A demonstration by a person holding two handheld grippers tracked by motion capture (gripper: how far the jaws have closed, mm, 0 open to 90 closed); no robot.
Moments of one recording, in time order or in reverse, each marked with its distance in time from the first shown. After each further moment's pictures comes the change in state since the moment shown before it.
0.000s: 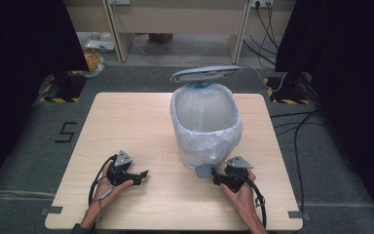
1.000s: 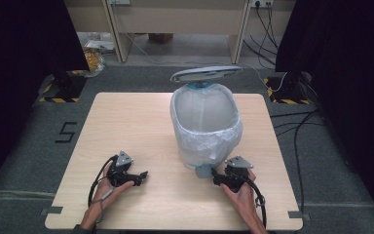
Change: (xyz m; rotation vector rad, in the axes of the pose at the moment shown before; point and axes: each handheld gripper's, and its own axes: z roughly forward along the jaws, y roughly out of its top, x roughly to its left) left arm -0.001 -0.001 0.002 0.041 0.018 -0.008; right arm 0.000 0.000 0.000 0.005 0.008 0.009
